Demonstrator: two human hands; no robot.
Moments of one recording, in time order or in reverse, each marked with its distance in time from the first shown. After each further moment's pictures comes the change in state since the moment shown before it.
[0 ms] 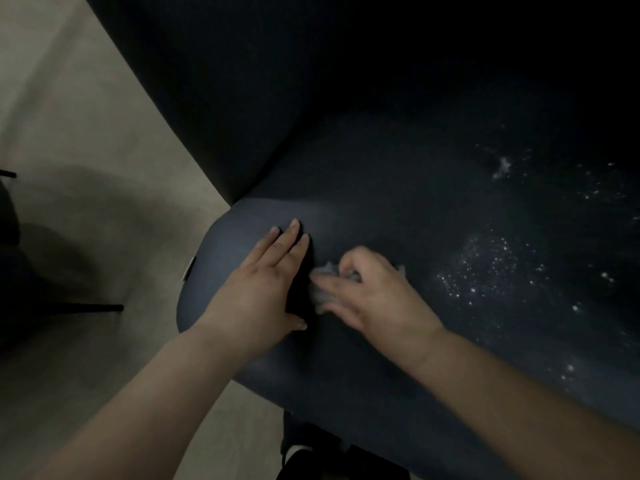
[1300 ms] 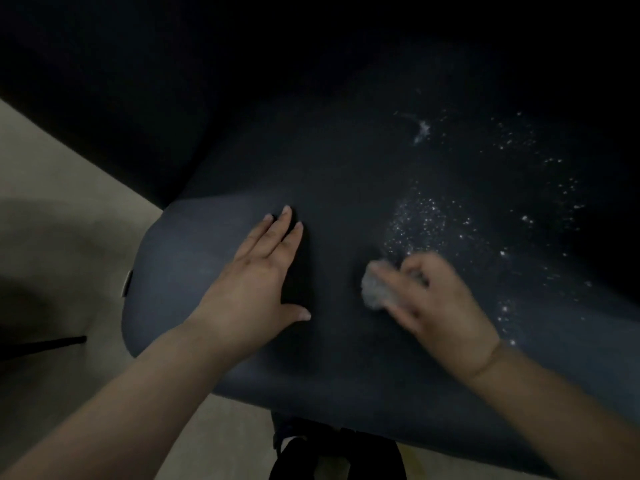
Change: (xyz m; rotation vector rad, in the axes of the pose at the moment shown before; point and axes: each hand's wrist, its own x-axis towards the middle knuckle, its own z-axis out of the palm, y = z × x) left_hand 0.018 0.055 0.003 -0.072 -0.028 0.127; right_hand -0.104 0.039 -0.047 -0.140 0.070 0.349
